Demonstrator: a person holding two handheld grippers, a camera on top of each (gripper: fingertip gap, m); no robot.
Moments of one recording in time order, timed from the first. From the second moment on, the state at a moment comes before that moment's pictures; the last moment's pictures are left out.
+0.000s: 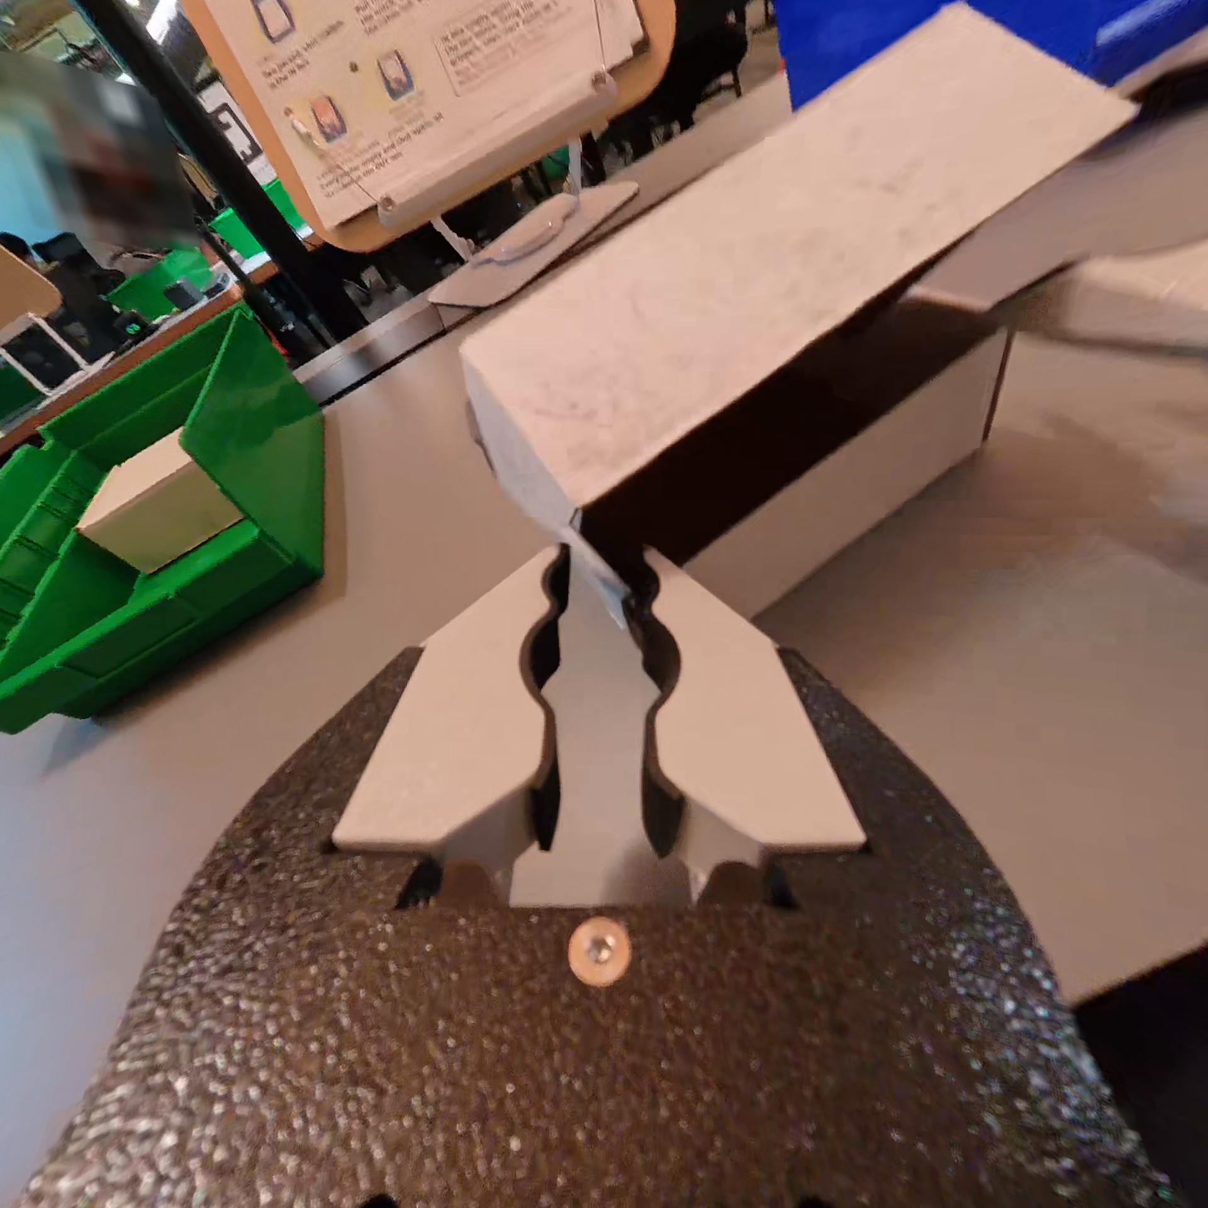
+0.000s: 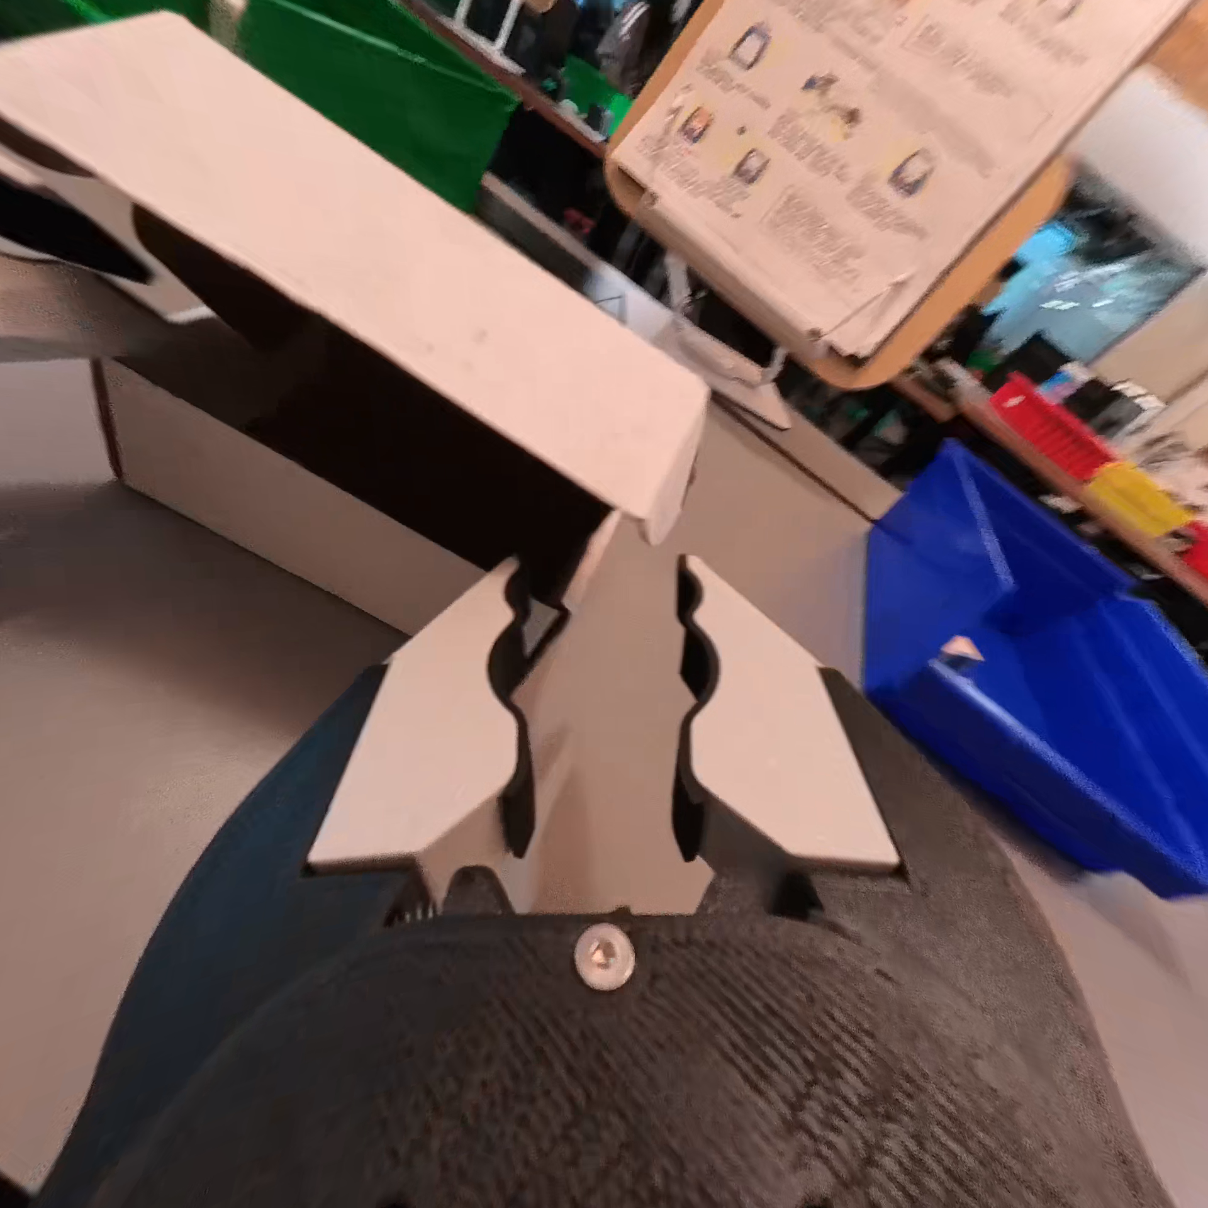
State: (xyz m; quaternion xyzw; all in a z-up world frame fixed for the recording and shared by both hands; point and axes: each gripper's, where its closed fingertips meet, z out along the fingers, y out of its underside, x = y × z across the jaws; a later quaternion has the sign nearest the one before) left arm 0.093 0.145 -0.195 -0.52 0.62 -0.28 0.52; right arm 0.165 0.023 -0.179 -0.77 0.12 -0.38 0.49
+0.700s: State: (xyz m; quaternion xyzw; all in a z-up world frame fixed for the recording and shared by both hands) left arm 0.072 0.139 -0.194 -0.46 0.67 -0.25 0.52; right arm 0.130 0.040 -0.176 -0.80 -0.11 -0.42 0.41
